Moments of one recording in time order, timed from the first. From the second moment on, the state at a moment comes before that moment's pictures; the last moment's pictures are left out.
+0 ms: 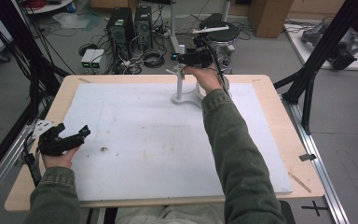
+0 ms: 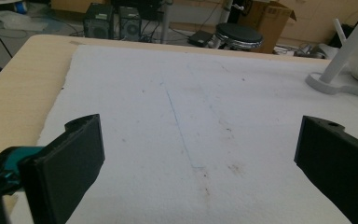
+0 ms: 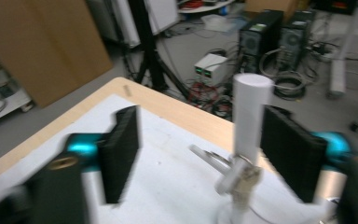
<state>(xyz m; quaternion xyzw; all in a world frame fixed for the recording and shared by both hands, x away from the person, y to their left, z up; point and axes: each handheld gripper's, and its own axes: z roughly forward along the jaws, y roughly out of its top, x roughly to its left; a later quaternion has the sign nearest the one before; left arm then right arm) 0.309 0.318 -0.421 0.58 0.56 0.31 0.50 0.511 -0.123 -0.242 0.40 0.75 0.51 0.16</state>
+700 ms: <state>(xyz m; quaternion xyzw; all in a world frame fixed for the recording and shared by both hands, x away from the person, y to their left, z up) 0.309 0.317 -0.421 0.59 0.56 0.31 0.50 0.483 -0.165 -0.246 0.42 0.76 0.46 0.19</state>
